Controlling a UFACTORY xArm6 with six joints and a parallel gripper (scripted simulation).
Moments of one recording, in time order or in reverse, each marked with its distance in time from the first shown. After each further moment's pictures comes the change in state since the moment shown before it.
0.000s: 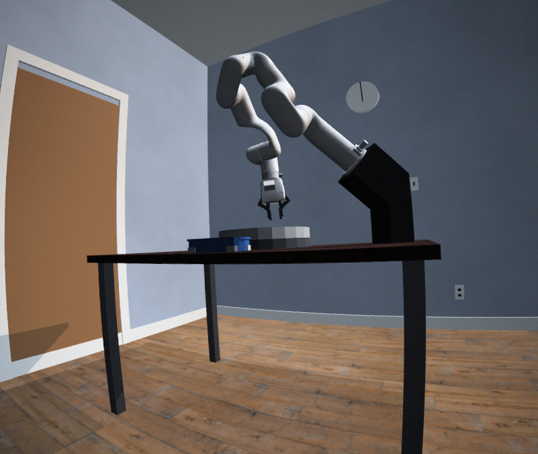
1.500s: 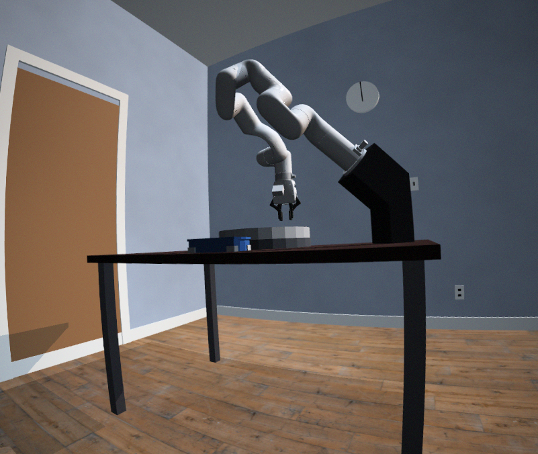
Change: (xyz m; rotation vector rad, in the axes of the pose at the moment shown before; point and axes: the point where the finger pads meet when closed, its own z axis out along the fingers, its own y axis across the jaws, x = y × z) arm -0.050 -0.041 0.000 -0.091 -0.132 0.195
